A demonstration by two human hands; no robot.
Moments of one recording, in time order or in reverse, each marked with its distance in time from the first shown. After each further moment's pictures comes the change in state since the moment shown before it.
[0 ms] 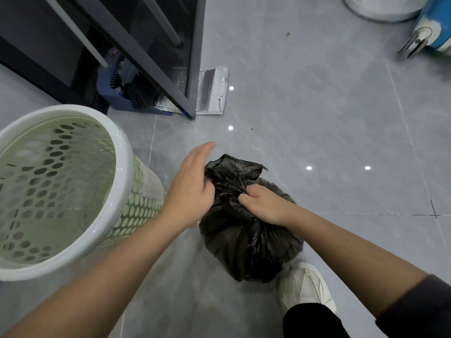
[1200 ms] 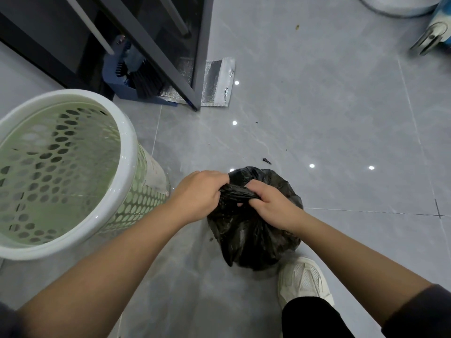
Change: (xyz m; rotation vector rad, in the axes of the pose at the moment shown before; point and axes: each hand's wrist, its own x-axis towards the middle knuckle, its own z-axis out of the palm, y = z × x) left_hand -0.007 -0.012 0.011 0.343 -0.329 0.173; right_hand -0.007 0.034 0.014 0.087 0.054 -0.281
